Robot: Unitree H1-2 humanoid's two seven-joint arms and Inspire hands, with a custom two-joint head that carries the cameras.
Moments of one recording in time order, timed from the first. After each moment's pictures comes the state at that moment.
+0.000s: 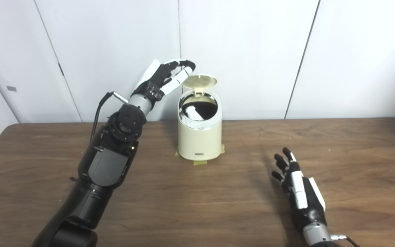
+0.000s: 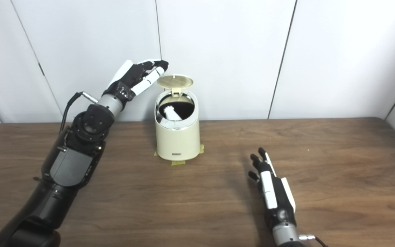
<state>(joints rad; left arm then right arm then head) -0.84 0.24 -0.25 0.23 0.32 0.33 -0.16 0.00 -0.02 -0.03 -0.15 -0.01 0.13 -0.01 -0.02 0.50</state>
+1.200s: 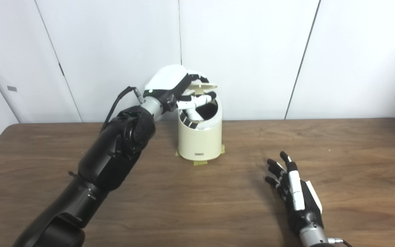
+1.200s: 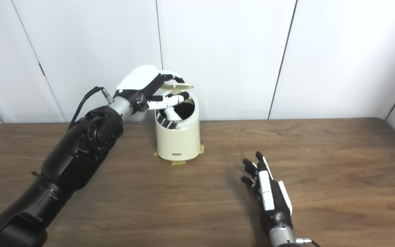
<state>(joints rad) -0.85 0.32 -0.45 0.16 0.70 0.18 -0.29 0.01 0.00 -0.02 -0.20 0.05 0.22 -0.02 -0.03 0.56</state>
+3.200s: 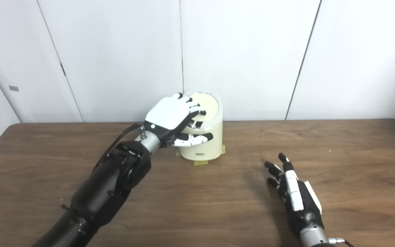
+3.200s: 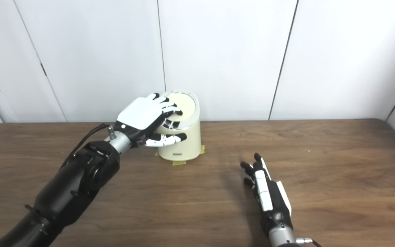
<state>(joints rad) -0.68 0.34 -0.50 0.10 0.98 0.04 -0.27 0.02 -0.01 0.00 -0.27 0.01 0.32 -0.03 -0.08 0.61</state>
